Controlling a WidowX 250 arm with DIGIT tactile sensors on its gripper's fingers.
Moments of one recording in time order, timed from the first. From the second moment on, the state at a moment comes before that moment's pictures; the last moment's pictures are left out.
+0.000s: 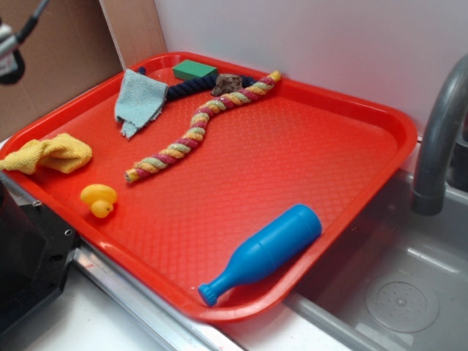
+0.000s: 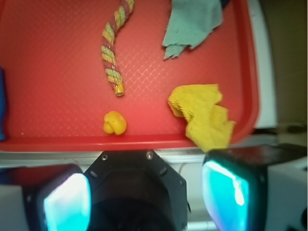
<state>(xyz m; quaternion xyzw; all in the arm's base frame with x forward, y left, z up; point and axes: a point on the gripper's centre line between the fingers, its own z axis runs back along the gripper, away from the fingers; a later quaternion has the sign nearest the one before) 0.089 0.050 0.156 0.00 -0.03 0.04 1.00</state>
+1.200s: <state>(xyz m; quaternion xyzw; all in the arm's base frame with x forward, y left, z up) 0.118 0.093 0.018 0.02 0.06 -0.09 0.99</state>
